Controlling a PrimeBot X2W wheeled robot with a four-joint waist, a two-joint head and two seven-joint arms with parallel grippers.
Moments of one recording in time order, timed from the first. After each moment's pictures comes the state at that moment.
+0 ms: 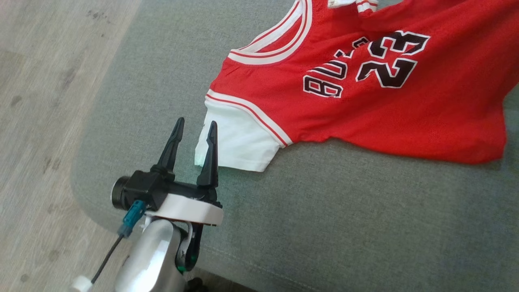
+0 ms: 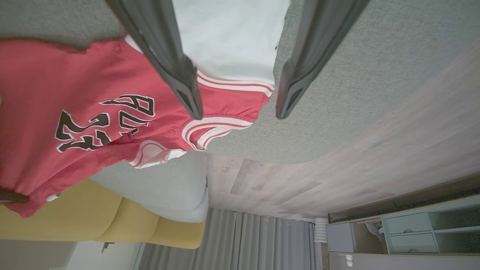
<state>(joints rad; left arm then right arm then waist) -0.31 0.04 -0.35 0.31 -0.32 0.00 -0.25 -1.09 -0.36 -0.12 0.96 -0.36 0.13 0.07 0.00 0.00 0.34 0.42</state>
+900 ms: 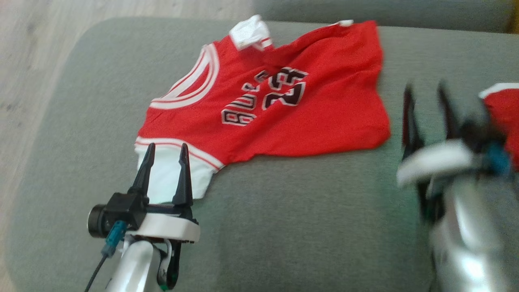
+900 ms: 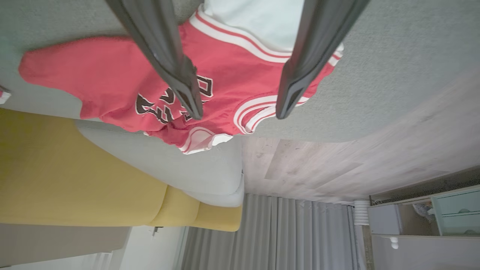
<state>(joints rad) -0.22 0.05 -0.23 0.34 -0.25 -0.01 -0.26 -0.50 -0.07 -0.05 0.59 0.10 0.13 -0.25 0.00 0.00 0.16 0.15</state>
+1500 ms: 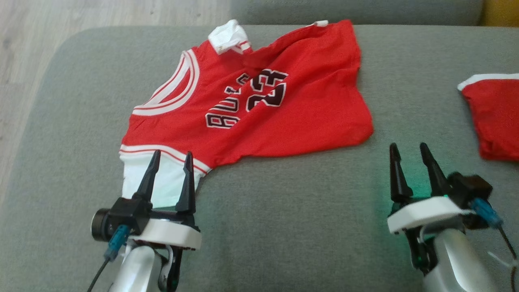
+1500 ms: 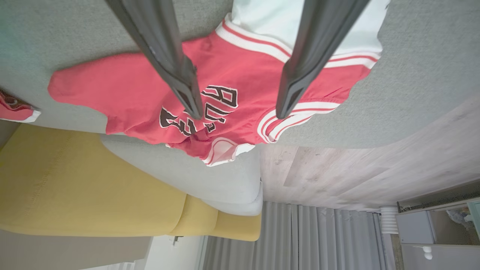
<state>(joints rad) -0.20 0.05 -0.22 0.36 -0.23 -0.04 -0.26 -0.19 -0.05 0.03 0.44 0.21 0.13 -0.25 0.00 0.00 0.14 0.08</state>
